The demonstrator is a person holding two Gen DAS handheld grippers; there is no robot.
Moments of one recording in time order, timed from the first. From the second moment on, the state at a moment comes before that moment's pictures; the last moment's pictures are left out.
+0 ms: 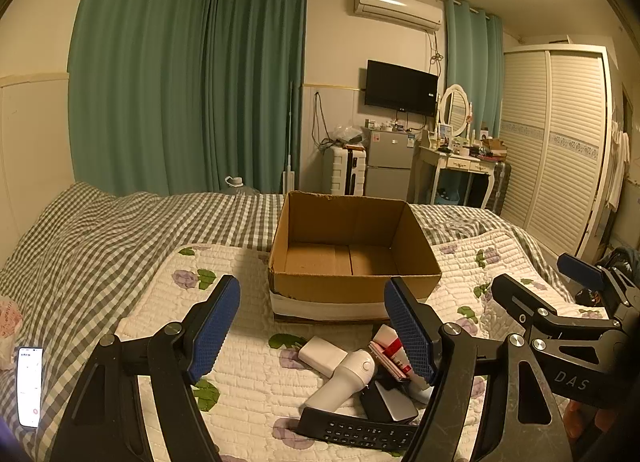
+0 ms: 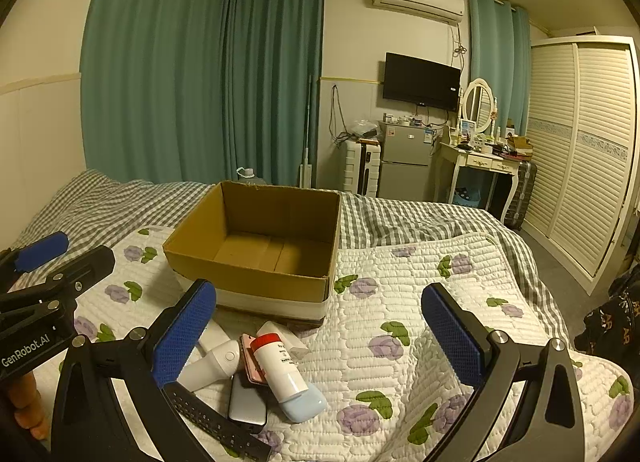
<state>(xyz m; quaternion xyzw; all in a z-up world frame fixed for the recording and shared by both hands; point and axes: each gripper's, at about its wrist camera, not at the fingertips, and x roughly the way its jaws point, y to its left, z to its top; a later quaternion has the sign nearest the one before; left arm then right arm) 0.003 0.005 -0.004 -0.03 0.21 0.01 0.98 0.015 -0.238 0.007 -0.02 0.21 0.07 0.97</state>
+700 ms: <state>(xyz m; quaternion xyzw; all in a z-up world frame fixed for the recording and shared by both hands) 0.006 0.008 -0.007 -0.02 0.21 0.01 0.98 0.016 -0.238 0.003 -0.03 0.22 0.07 0.97</state>
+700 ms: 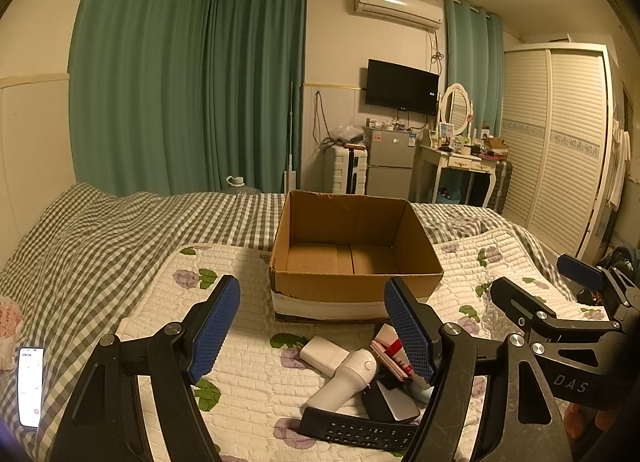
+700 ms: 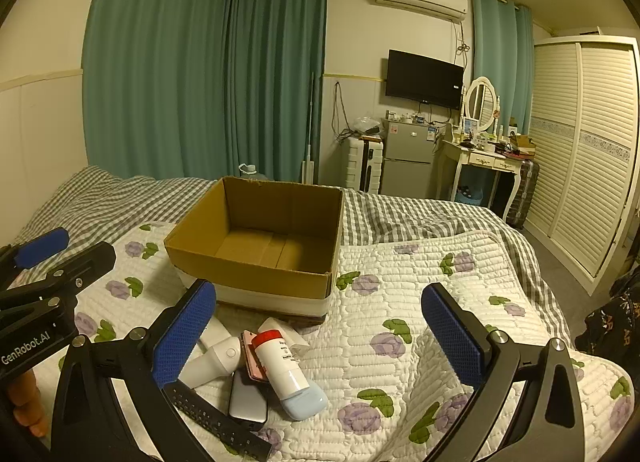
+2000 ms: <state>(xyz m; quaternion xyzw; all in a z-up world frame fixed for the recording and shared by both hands) 0.018 0.013 -0.020 -0.02 0.22 0.02 0.98 0.038 -0.238 -0.015 -0.06 0.25 0.11 0.96</state>
